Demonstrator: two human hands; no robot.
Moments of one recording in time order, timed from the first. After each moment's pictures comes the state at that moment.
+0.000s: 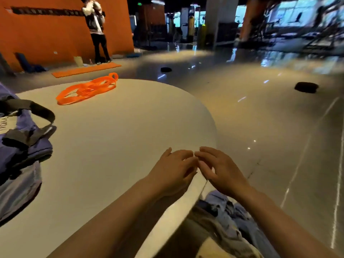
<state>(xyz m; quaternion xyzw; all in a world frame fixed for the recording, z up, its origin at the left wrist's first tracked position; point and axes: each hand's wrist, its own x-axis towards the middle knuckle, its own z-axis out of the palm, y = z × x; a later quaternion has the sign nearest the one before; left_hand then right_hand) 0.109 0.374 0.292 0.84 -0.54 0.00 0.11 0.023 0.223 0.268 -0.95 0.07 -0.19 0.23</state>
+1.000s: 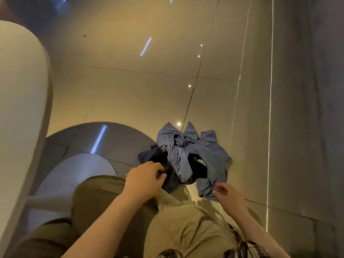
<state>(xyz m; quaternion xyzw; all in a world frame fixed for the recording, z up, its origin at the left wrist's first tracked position) 0.030 0.184 0.105 0.83 -0.49 -0.26 -0.06 -0.205 0.107 -0.034 -0.60 0.59 0.02 0.54</state>
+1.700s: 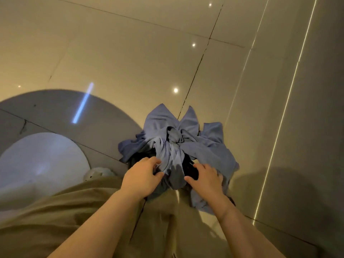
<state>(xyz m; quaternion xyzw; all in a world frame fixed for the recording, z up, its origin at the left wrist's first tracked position) 0.096 0.078 -0.076 0.84 -0.37 -0.40 -0.02 -0.076 -0.008 -0.171 -0.75 0.49 0.23 0.37</state>
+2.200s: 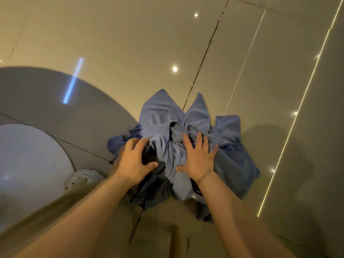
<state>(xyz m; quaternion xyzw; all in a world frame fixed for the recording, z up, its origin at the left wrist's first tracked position) 0.168 0.057 -0.191 0.85 -0.32 -0.42 0.01 0.015 -0.049 -0.262 -0.82 0.40 0.31 0.26</state>
